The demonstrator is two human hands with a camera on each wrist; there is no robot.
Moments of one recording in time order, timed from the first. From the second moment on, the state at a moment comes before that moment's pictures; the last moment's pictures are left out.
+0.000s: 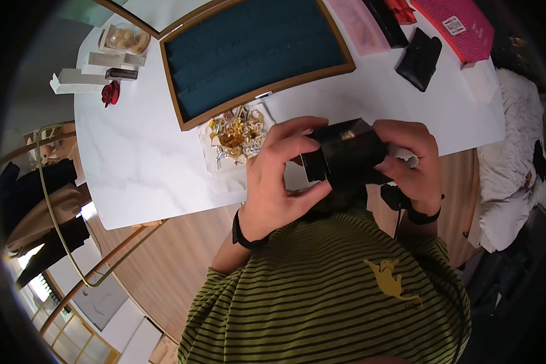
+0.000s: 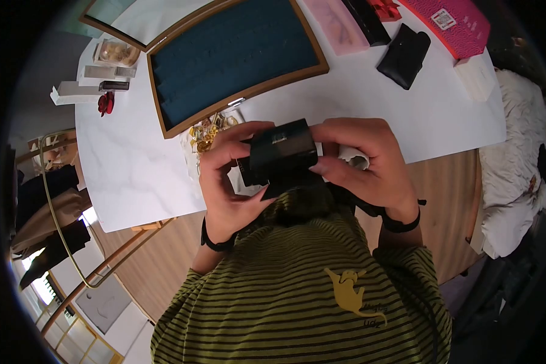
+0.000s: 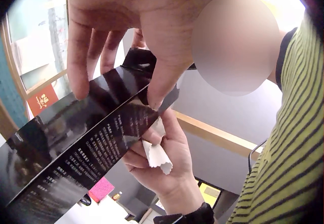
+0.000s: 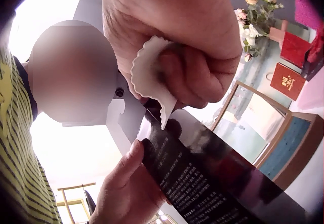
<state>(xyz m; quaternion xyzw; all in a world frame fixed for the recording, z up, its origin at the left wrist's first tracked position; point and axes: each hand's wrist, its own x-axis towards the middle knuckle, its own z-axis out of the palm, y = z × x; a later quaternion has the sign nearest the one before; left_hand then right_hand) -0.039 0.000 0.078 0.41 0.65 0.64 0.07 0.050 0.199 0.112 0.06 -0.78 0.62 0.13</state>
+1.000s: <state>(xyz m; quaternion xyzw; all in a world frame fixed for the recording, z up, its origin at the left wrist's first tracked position) -0.029 0.009 0.087 0.37 0.67 0.64 0.06 0.048 0.179 0.111 -0.02 -0.73 0.68 0.12</state>
